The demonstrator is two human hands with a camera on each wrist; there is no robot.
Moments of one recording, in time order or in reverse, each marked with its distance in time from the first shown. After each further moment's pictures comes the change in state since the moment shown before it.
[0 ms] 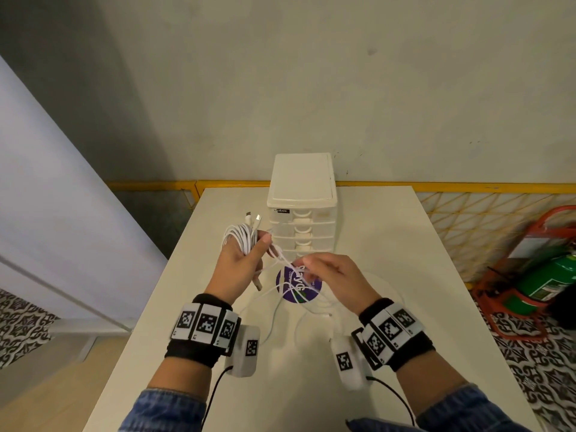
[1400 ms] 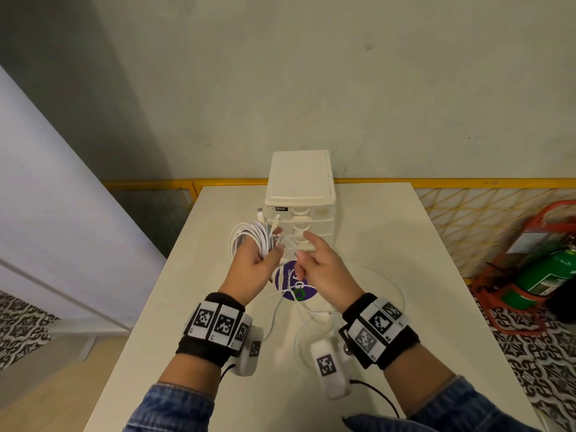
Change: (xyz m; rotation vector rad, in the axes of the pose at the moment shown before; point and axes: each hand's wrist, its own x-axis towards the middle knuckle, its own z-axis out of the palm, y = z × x) left_hand 0.005 -0.015 0.017 0.083 -0.116 0.154; right_hand 0.011 -0.011 0.025 -0.022 0.056 0.106
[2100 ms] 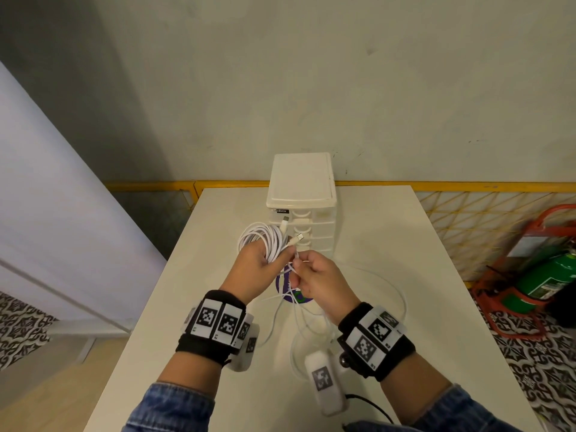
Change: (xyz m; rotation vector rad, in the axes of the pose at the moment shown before) left_hand 0.002 0.004 -0.003 0.198 -0.025 0.048; right_hand -0.009 0.000 0.011 0.193 0.008 0.094
